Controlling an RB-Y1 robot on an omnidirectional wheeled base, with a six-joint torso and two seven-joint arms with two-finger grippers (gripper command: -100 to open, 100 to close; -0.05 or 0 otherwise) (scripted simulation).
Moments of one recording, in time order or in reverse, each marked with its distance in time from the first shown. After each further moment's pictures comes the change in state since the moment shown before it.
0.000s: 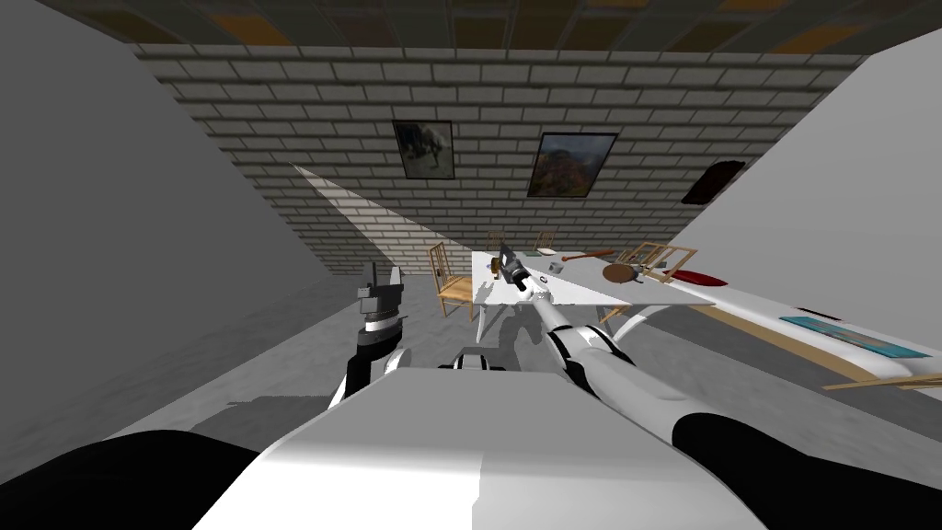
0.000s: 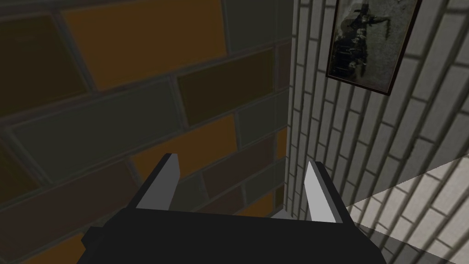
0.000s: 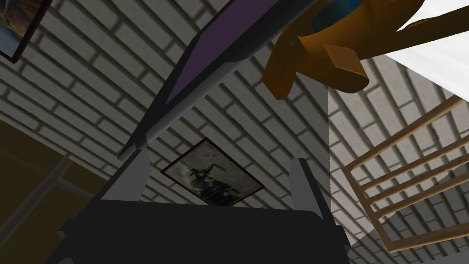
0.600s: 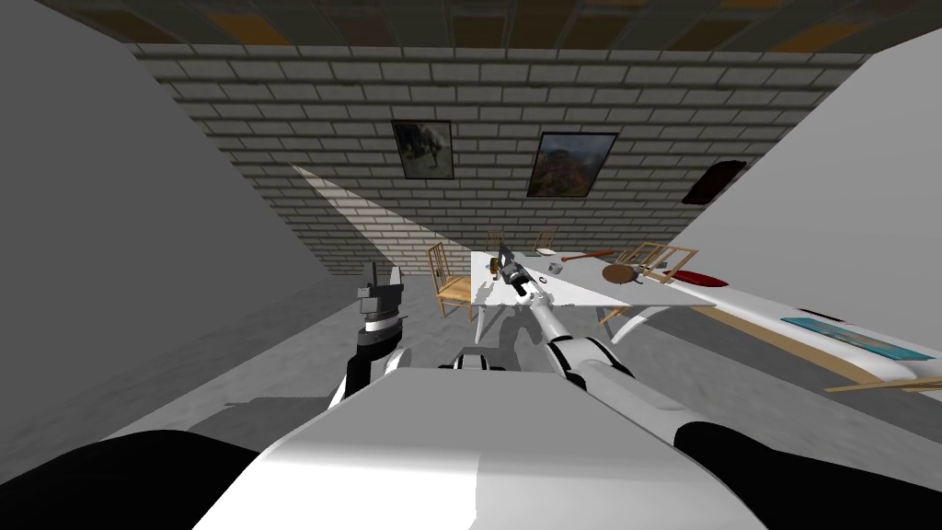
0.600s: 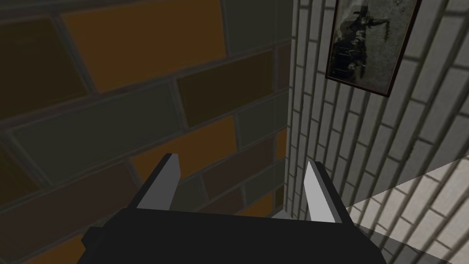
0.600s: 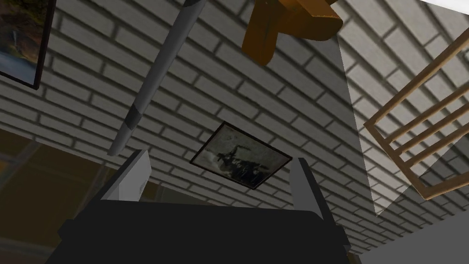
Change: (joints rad) left arm 0.000 0.000 0.000 0.000 0.000 0.000 0.000; right arm 0.099 0.048 -0.027 -0.125 -0.075 -0.064 -0.093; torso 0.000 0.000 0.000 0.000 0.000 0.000
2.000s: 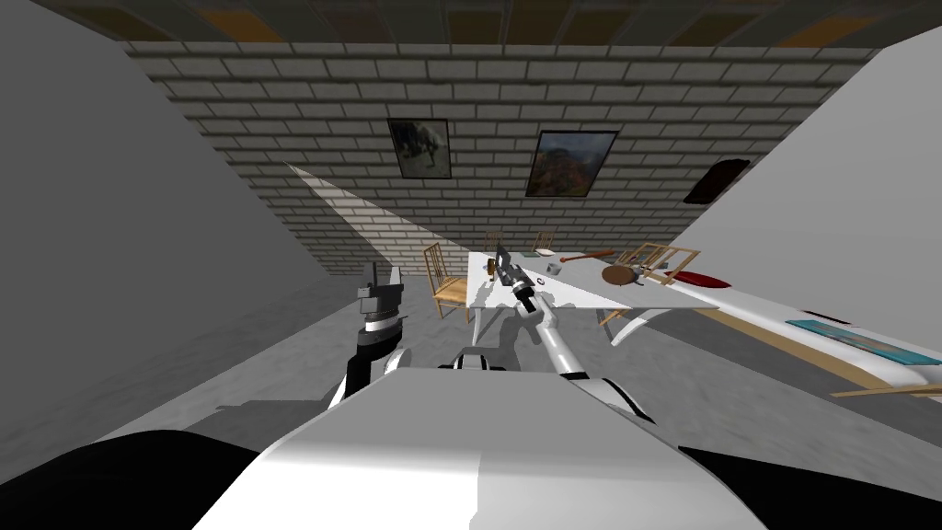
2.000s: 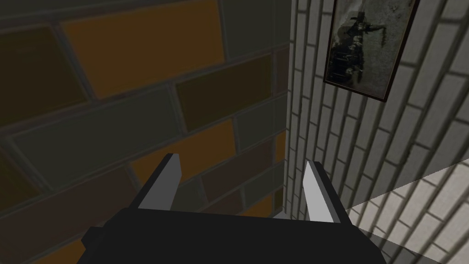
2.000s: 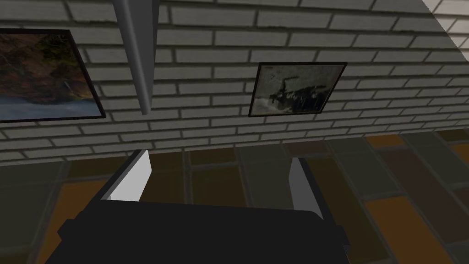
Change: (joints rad) left arm 0.000 0.000 0.000 0.000 0.000 0.000 0.000; right arm 0.291 0.056 -0.030 -0.375 -0.204 -0.140 -0.268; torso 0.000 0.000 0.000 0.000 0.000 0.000
